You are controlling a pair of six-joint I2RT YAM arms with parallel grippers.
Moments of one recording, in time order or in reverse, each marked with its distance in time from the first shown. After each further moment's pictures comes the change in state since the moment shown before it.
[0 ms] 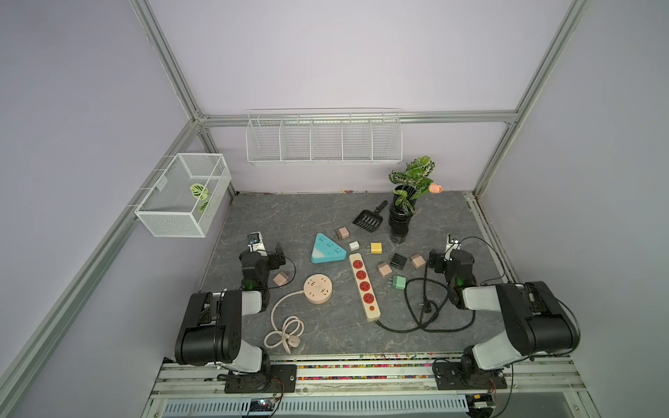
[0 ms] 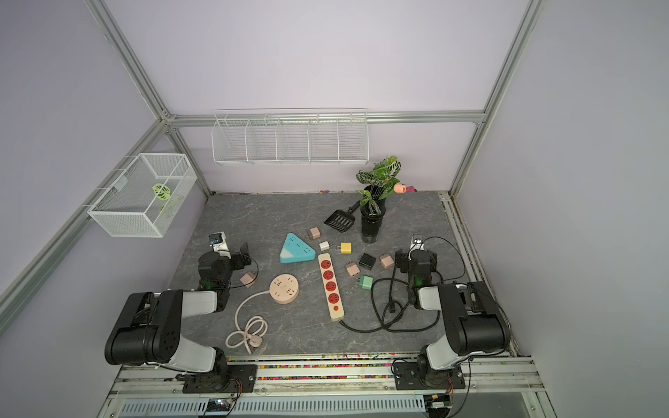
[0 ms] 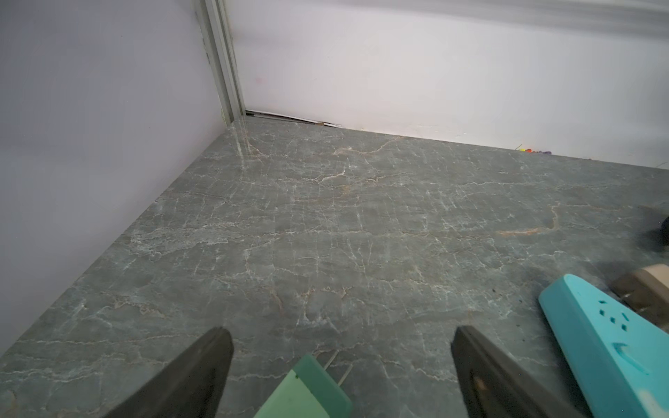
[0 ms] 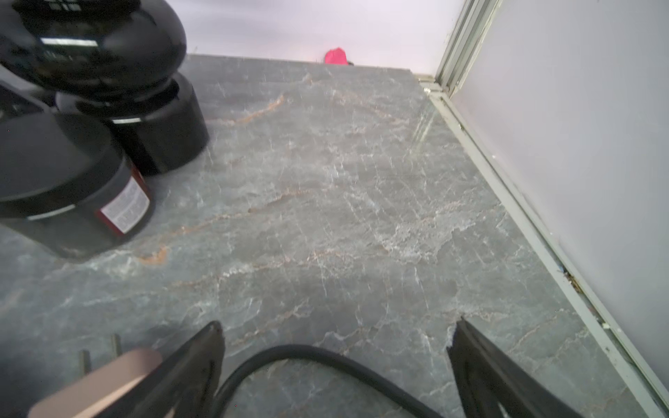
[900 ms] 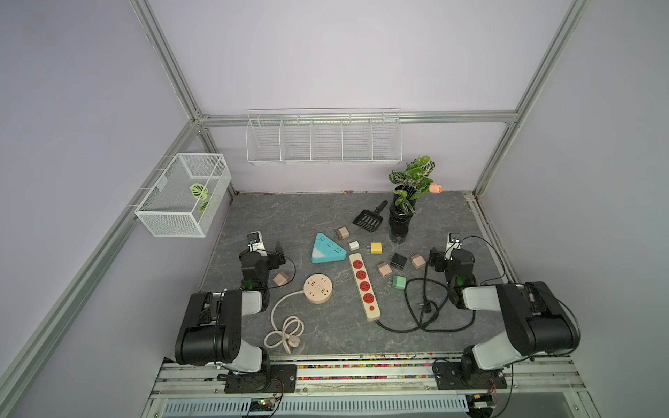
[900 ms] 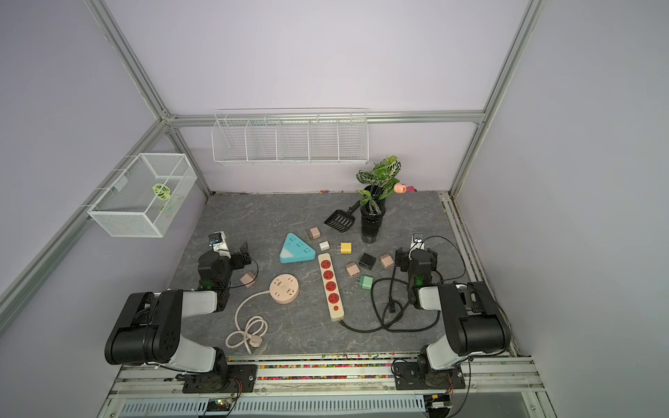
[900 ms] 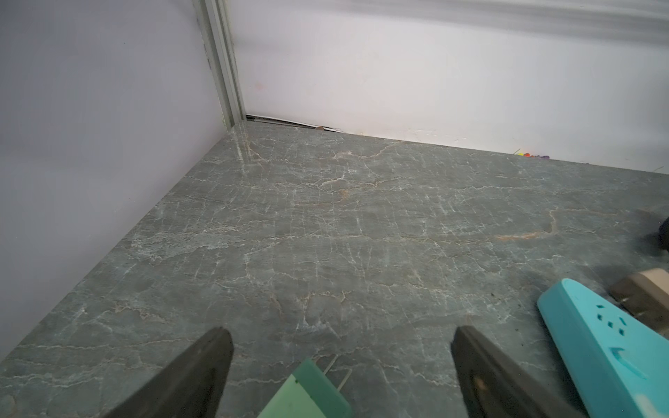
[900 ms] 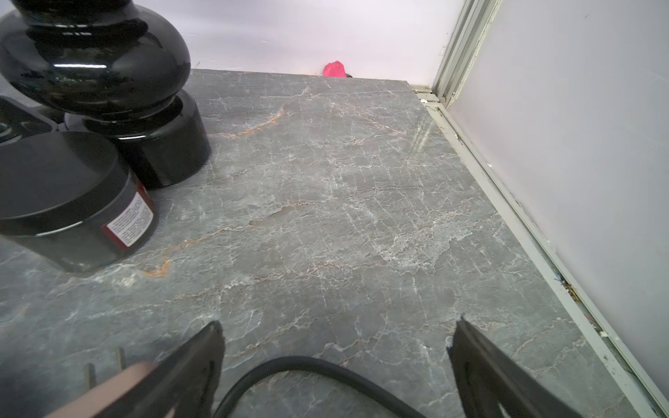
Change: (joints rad) left arm 0.000 0.000 0.000 0.007 0.000 0.000; right arm 0.000 -0.002 0.001 0.003 0.003 0.002
